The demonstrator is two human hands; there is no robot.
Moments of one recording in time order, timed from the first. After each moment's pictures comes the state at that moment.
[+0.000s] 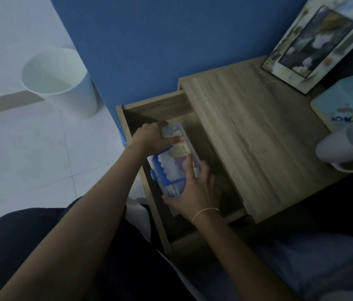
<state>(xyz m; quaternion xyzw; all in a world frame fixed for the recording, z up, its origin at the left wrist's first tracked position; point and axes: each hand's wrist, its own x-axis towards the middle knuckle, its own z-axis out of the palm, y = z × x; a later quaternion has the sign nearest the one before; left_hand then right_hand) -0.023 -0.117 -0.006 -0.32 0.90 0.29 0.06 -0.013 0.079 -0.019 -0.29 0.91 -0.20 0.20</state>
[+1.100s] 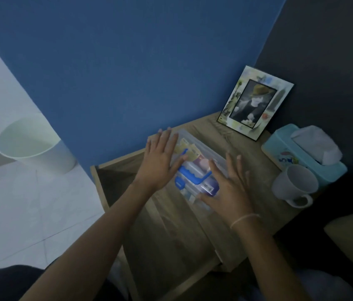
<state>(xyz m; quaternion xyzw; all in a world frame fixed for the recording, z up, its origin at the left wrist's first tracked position) -0.102 -0.072 0.062 -0.13 0.96 0.21 -0.16 -0.163 0.130 0.072 -0.33 0.93 -0.15 0.05</state>
